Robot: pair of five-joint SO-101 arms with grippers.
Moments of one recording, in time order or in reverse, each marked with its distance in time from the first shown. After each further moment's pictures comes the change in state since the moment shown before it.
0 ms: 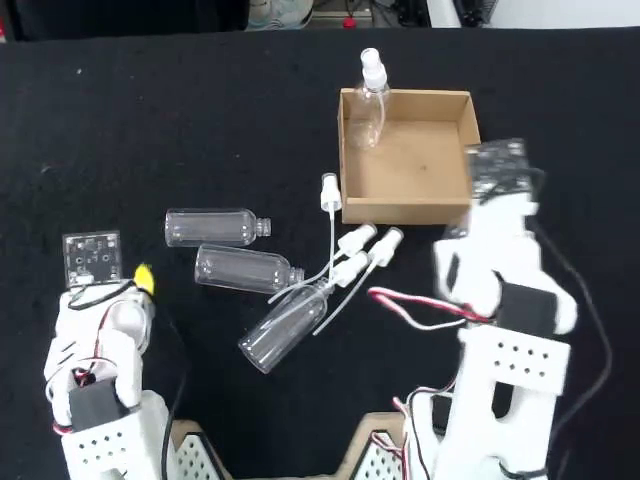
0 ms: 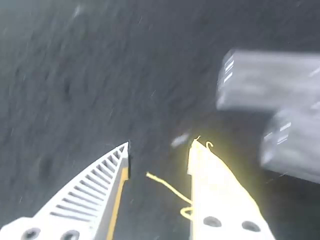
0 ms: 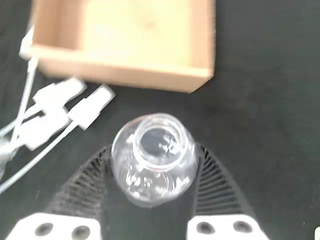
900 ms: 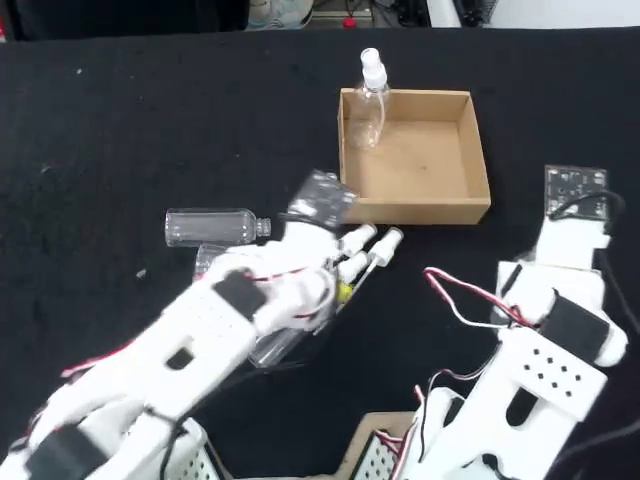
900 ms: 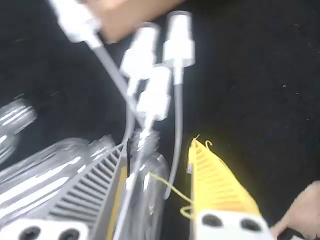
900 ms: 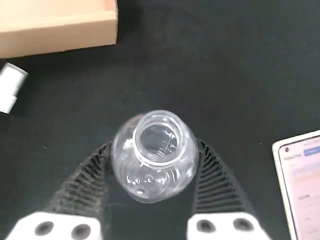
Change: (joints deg) left arm 58.0 72.2 -41.1 -12.9 18.4; right arm 22.8 0.0 0.0 1.8 4.7
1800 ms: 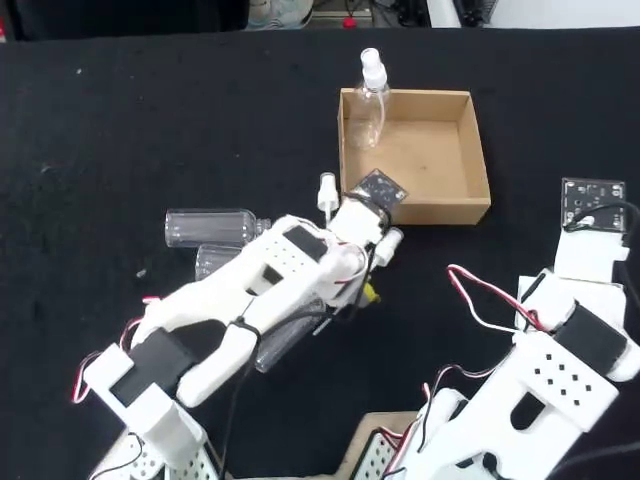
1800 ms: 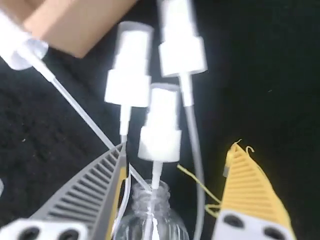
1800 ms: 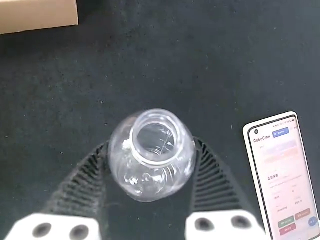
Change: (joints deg) left arm -0.2 36.5 -23.2 -0.6 -10.2; right arm 6.9 0.0 0.0 0.0 6.6
